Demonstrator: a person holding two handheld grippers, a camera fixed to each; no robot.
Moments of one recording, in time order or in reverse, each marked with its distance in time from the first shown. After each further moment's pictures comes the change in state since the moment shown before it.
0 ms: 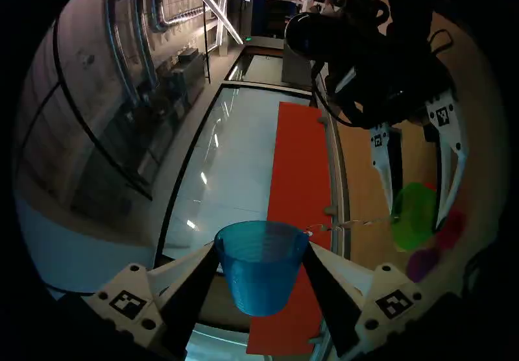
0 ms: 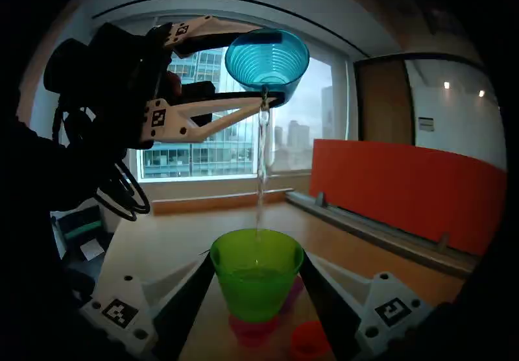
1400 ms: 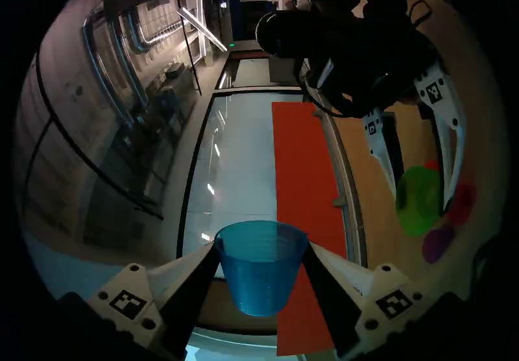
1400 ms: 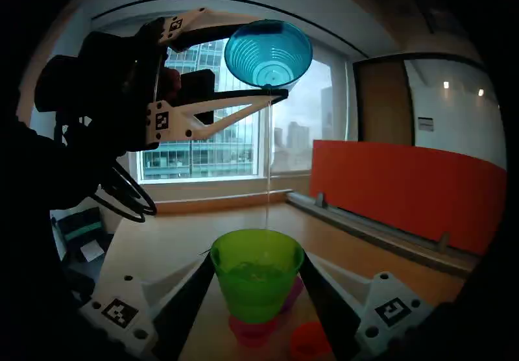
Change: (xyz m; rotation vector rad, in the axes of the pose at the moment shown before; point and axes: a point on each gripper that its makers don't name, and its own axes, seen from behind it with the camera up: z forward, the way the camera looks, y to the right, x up) left arm 0.012 -0.008 0.001 0.019 0.014 0.163; right arm -0.001 0.001 0.000 -0.001 0.006 0.005
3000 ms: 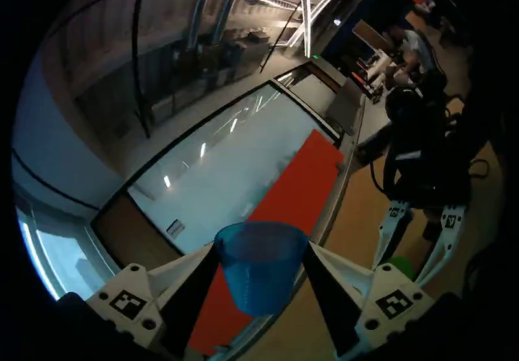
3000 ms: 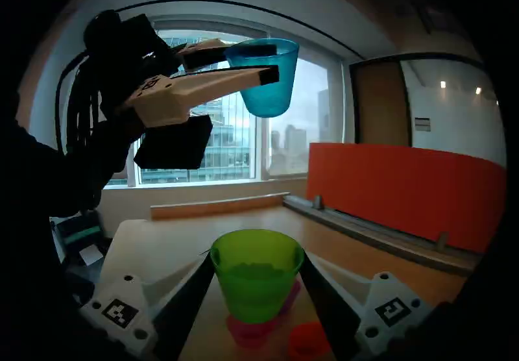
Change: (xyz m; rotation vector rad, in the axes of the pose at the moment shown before) left arm -0.022 -0.009 0.003 -0.017 0.000 -0.771; right arm 0.005 0.004 -0.004 -0.015 0.021 0.011
